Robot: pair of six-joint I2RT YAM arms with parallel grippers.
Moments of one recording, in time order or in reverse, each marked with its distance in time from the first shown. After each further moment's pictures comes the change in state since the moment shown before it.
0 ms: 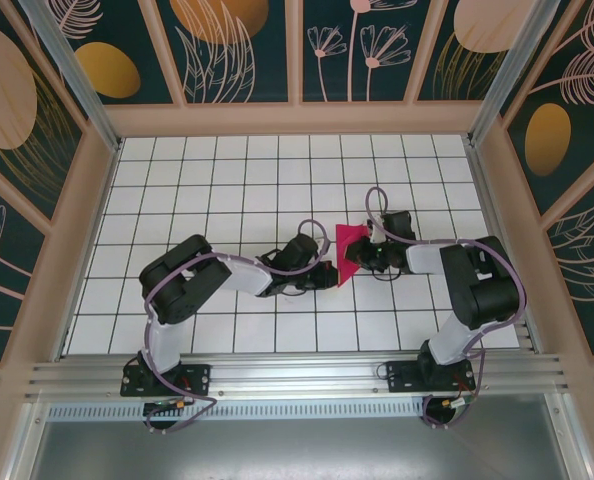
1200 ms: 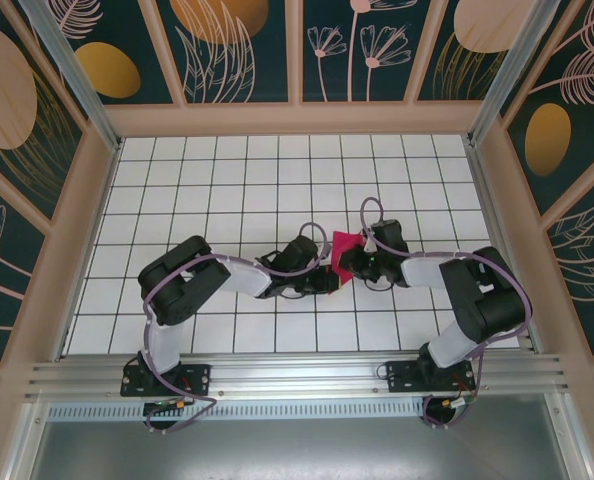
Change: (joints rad) left arm -0.011 0.006 -0.011 0.005 0.076 -0.032; right arm 0.116 -0.083 -0.089 0.059 0.104 0.169
